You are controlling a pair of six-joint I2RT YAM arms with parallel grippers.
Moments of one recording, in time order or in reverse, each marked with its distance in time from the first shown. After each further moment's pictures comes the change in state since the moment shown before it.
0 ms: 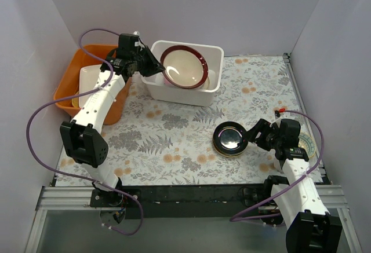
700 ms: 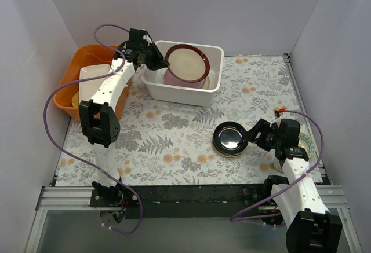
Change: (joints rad) left arm 0.033 0.316 0.283 -0.013 0.045 0.005; right arm 0.000 0.008 0.000 0.000 0.002 -0.003
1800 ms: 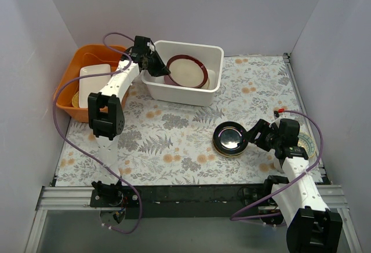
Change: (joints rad) left arm 0.019 0.158 0.002 0.031 0.030 0.009; right arm 0.000 0.020 -0.001 0.003 -0.008 0.000
